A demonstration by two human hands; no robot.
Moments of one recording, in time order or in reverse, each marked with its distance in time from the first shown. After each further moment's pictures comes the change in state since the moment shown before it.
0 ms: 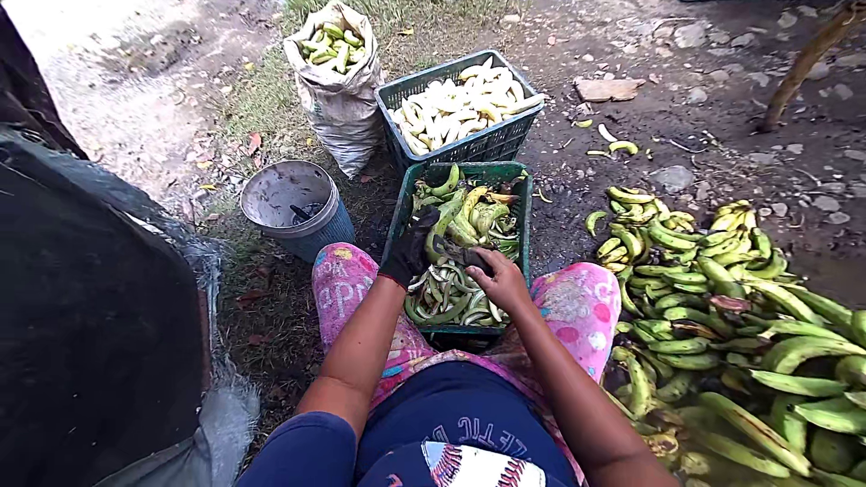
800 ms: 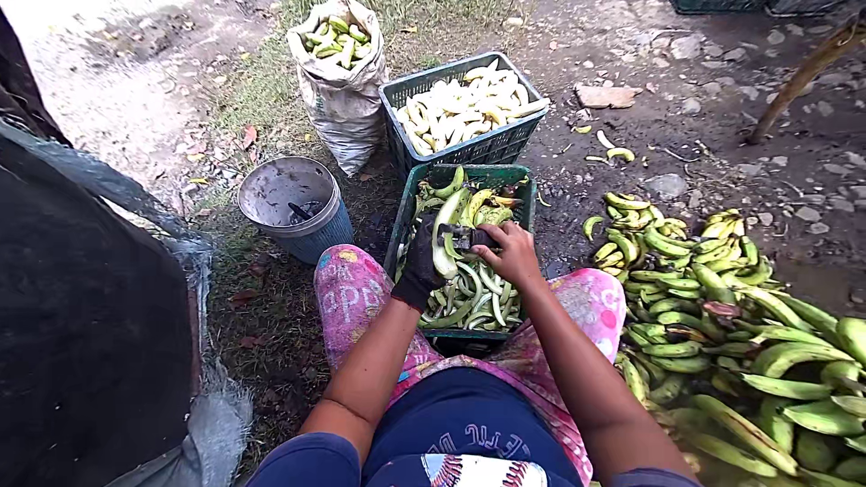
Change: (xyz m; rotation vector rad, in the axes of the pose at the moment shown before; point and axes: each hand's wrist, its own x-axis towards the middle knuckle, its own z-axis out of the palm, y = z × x) left_hand -0.039 -0.022 0.004 0.385 0.055 0.398; right_hand 0.050 -0.013 -0.029 -0.302 0.201 -0.220
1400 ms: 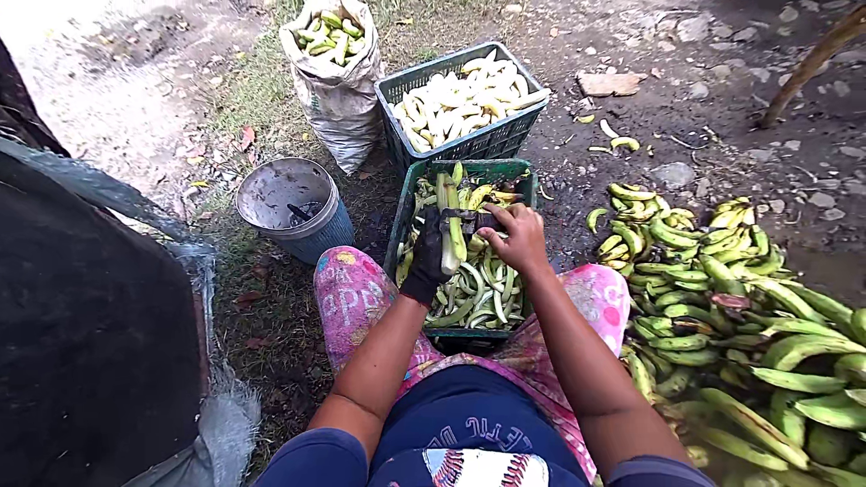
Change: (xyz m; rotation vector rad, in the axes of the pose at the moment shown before) left_hand 0.004 0.011 0.015 -0.120 0.028 -0.094; right_hand 0.019 0.003 -0.012 -0.025 0.112 -0.031
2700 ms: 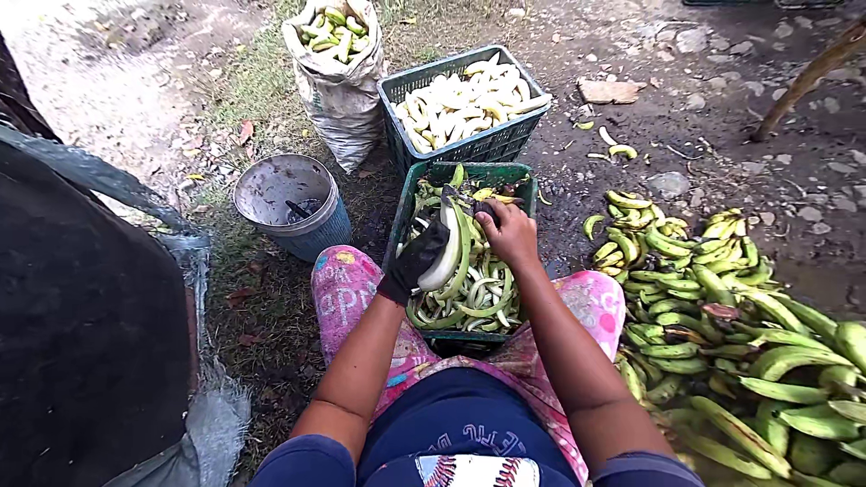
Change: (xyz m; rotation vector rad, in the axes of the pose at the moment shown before) left_hand -0.002 0.005 -0.042 0.272 -0.211 0.035; right_hand 0.024 -0.021 -0.004 -0.002 -0.194 0.277
